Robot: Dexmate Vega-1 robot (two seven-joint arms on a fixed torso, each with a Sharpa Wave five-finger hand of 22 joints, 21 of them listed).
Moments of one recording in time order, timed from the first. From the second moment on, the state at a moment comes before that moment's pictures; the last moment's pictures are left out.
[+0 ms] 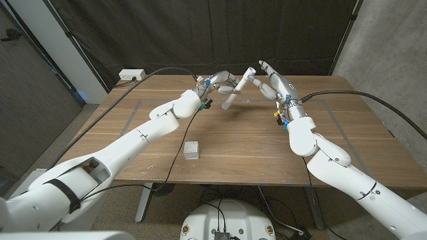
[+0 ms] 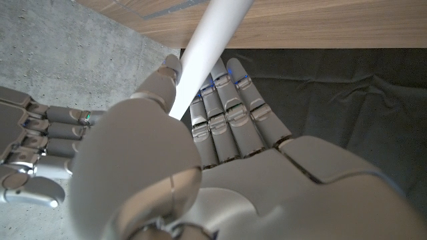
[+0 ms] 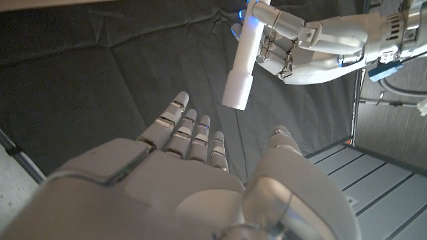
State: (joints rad) left arm 0.53 0.54 0.73 -1.55 0.28 -0.10 0.07; left_hand 1.05 0.07 0.52 -0.17 0.17 0.94 0.03 0.25 0.26 1.04 -0.07 0.21 0.40 1.04 -0.13 0.24 0.23 0.69 -0.07 0.57 0.18; right arm -1.09 -0.72 -0.43 -2.14 -0.35 -0.27 -0.41; right_hand 0.43 0.13 0.22 -0.08 0.18 0.08 -0.05 0.20 0.19 0.20 0.00 0.20 0.18 0.20 -0.03 0.19 0.18 0.32 -0.04 0.22 0.19
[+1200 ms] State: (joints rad) left arm 0.68 0.68 0.57 -1.71 0.23 0.05 0.18; left_hand 1.05 0.07 0.52 -0.17 0.17 0.94 0.03 0.25 0.26 1.04 -0.07 0.22 0.40 1.04 -0.13 0.24 0.23 0.68 -0.06 0.58 0.18; right arm -1.13 -0.69 -0.29 -1.95 0.13 0.02 -0.34; right_hand 0.41 0.13 0.22 -0.08 0.18 0.17 -0.07 0.21 0.19 0.26 0.00 0.22 0.18 0.19 -0.02 0.19 0.18 0.30 -0.04 0.21 0.19
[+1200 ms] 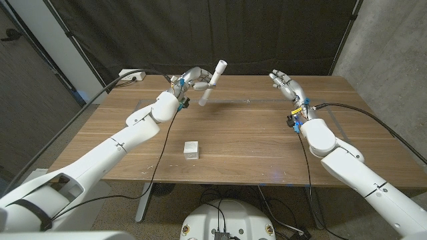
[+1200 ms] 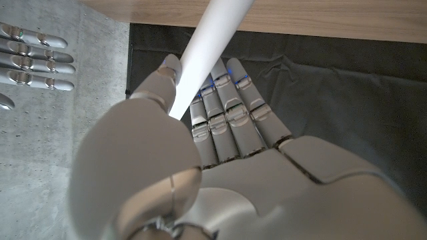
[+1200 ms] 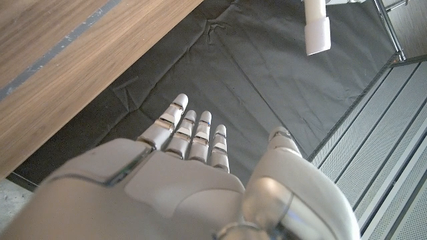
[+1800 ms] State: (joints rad) left arm 0.71 0.69 0.55 -1.72 0.20 0.09 0.22; left_hand 1.05 0.07 0.52 -0.17 0.17 0.94 0.03 0.25 0.26 1.04 -0.07 0.21 0.40 1.04 -0.13 0.24 0.23 0.68 -0.06 0.58 0.18; right arm -1.09 -0.71 -0.29 -1.89 0.18 0.05 -0.32; right_hand 0.41 0.13 0.22 -0.08 0.18 0.18 -0.07 0.21 0.19 0.26 0.00 0.22 0.18 0.19 -0.02 0.19 0.18 0.30 -0.04 0.21 0.19
